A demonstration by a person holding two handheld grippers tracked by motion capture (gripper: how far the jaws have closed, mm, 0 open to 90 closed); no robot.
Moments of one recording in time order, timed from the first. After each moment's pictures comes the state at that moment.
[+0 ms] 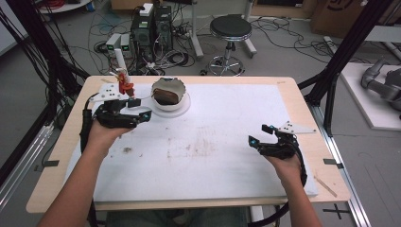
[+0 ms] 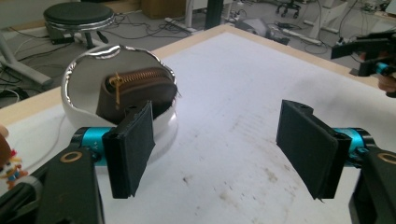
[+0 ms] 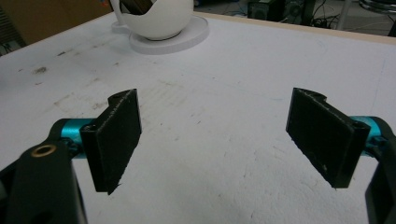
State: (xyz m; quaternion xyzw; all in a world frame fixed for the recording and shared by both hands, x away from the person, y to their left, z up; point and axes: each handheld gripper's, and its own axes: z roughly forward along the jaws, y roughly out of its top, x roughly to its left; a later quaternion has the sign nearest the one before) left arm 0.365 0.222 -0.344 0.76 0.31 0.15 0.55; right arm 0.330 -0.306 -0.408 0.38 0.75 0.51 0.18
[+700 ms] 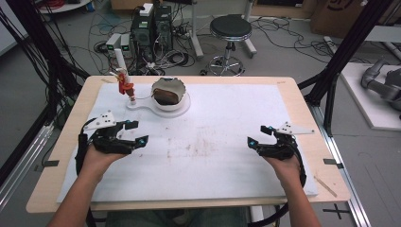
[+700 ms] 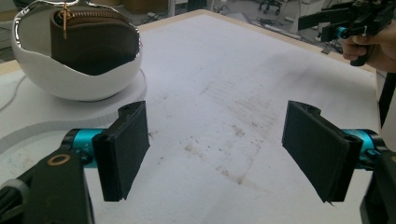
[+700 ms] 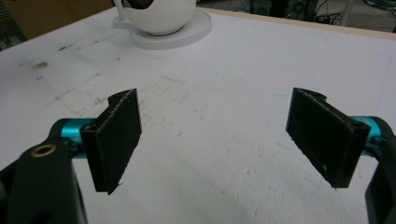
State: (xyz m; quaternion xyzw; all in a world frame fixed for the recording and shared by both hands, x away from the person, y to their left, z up) left arm 0.320 0.230 -0.386 0.76 0.30 0.13 0.56; right arm 0.329 -0.304 -0.411 0.38 0.75 0.51 0.17
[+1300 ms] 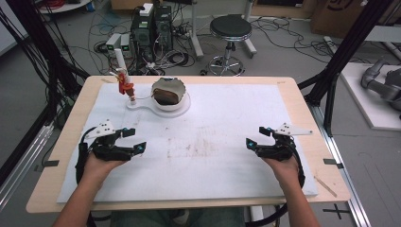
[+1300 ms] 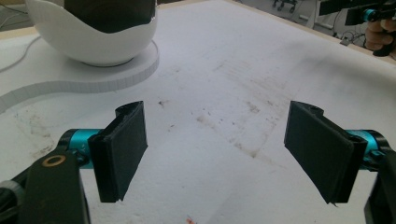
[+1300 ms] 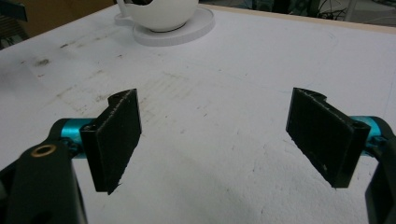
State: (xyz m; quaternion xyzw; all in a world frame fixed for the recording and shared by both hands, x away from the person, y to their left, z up) left arm 0.315 0.239 -0.416 0.76 0.33 0.13 0.55; right arm 0.328 -0.301 -0.415 0.38 0.76 0.51 0.17
